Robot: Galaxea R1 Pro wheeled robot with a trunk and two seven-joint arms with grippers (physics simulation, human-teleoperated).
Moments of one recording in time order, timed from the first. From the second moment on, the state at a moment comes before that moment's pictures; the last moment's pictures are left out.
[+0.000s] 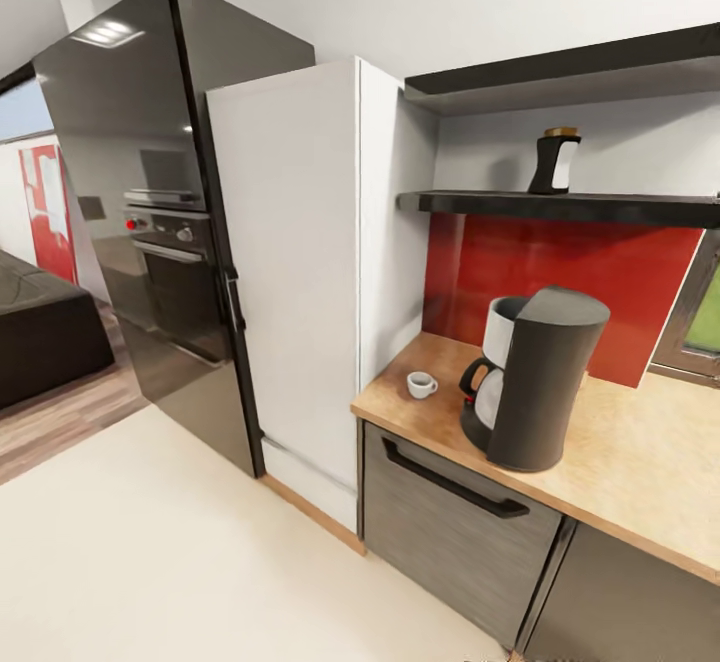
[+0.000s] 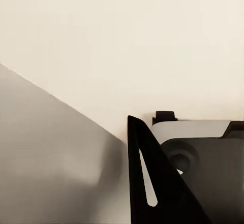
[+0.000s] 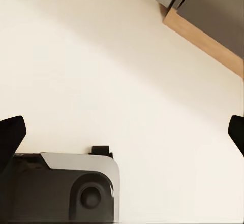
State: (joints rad) left arm -0.24 0.10 -0.02 -0.05 -0.02 -0.06 0.04; right arm -0.02 -0.02 -0.17 -0.41 0.19 -0.14 0.00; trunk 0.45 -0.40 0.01
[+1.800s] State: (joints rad) left arm -0.24 0.10 -0.03 -0.04 -0.03 -0.05 0.04; right arm -0.02 -0.02 -0.17 -0.27 0.19 -0.13 0.00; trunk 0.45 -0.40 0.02
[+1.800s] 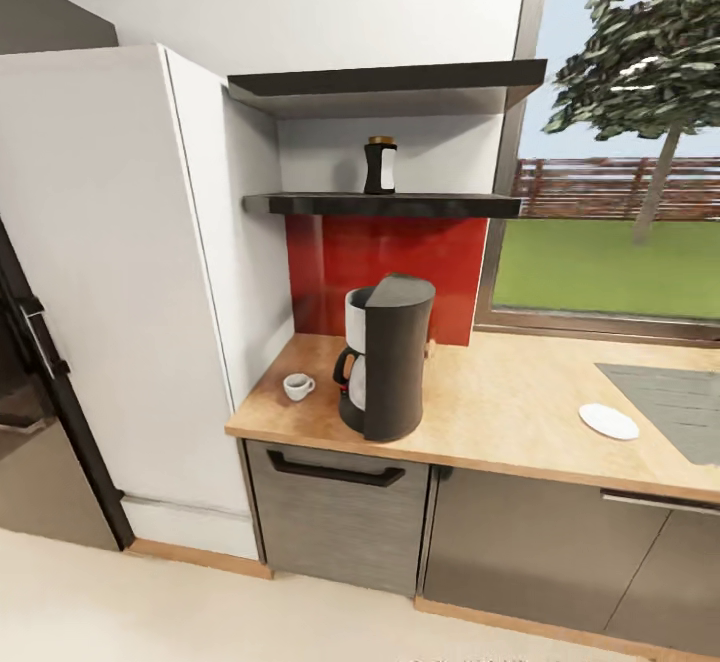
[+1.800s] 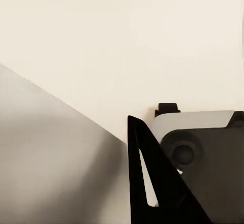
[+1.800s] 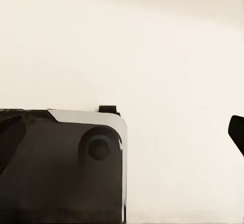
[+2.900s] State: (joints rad) left arm -0.22 0.10 -0.04 -0.05 -0.06 -0.05 0.04; right arm -0.02 0.00 -0.18 -0.16 0.18 -0.13 0.00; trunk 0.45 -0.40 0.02
